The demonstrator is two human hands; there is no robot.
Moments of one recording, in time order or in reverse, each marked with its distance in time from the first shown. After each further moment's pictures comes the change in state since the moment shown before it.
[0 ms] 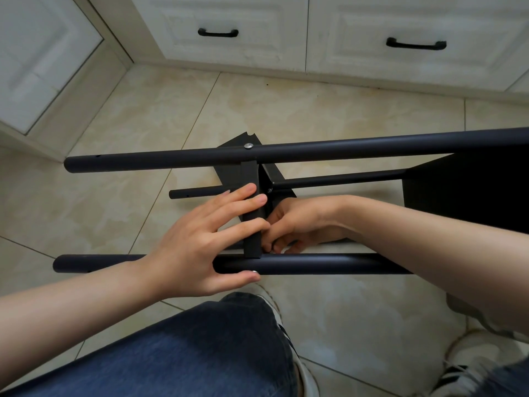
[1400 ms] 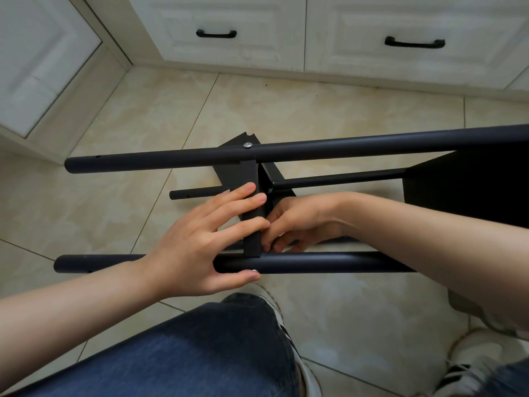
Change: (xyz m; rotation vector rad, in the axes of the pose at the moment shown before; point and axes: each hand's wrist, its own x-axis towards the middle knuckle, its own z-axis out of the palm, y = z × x) left_hand 0.002 -0.003 0.000 0.020 -0.006 0.008; right_hand -0.001 -0.004 -0.001 0.027 -0.018 0.019
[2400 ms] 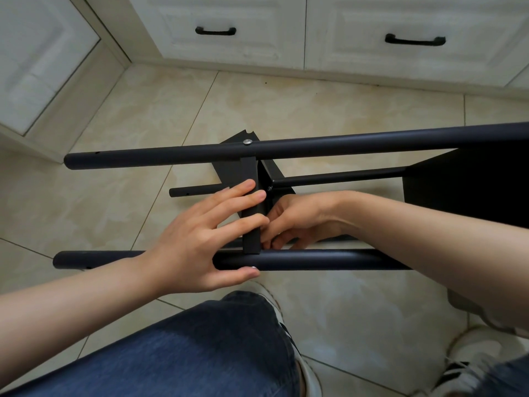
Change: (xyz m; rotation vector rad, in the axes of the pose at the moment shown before) left_hand 0.000 -0.002 0.001 -0.006 0.007 0.005; right_hand 0.001 0.001 0.000 0.005 0.009 -0.019
